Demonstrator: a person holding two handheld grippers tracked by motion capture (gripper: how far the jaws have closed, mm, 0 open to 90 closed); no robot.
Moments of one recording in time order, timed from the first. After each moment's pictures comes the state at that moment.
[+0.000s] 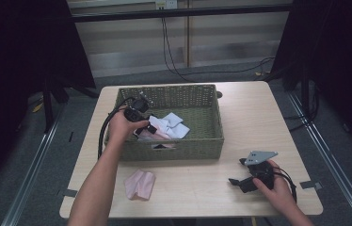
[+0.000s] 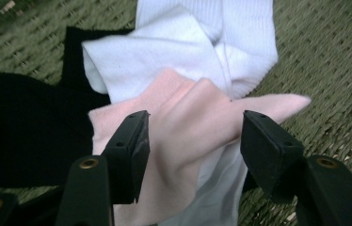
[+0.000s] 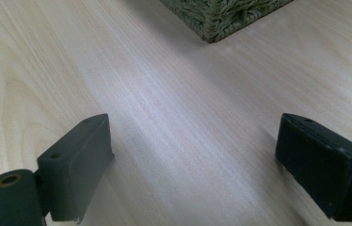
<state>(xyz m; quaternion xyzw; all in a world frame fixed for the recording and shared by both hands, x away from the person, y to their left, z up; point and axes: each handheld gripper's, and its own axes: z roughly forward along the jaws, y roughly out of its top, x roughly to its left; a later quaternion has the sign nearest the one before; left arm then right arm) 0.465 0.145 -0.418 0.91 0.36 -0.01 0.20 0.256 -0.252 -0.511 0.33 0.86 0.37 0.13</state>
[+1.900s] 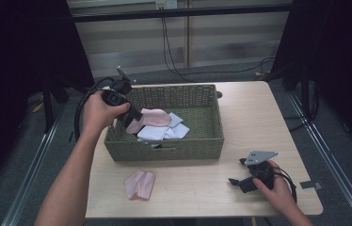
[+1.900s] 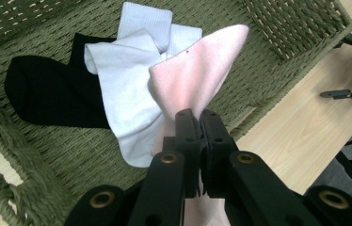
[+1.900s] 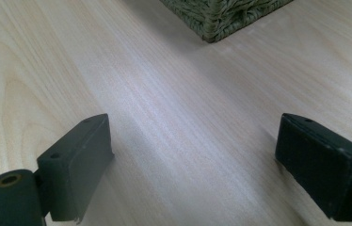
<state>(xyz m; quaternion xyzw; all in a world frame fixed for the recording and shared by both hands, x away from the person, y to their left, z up) 0.429 0.174 -0.299 0.88 0.40 -0.05 0.24 0.256 -0.252 -0.511 0.33 0.86 0.37 0.13</state>
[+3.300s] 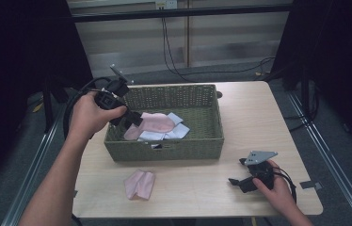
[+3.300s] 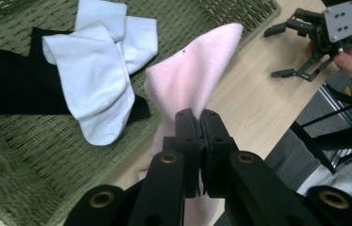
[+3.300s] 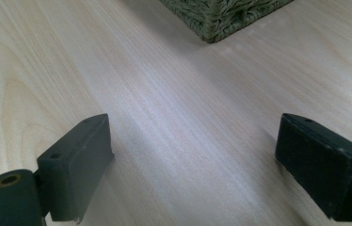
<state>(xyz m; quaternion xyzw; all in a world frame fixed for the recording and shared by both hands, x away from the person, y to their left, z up) 0.387 0.171 -0.267 0.89 0.36 -0.08 0.25 0.256 -0.252 -0.511 0.33 0.86 0.37 0.13</state>
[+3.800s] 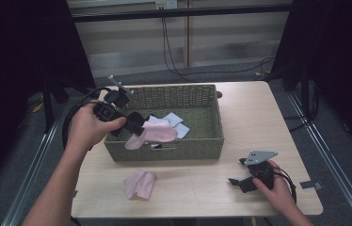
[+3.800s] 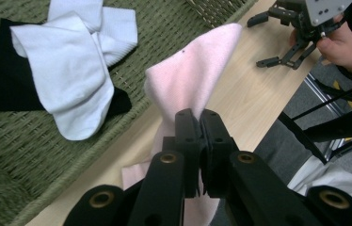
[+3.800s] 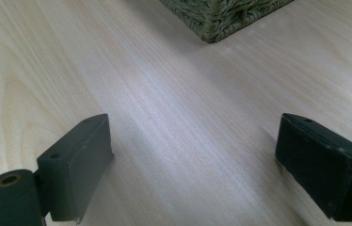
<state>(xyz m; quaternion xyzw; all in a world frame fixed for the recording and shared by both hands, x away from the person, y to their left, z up) 0.364 0.174 -0.280 0.90 0.34 -0.09 0.27 0.256 -0.252 -0.511 0.33 0.86 0.37 0.13</state>
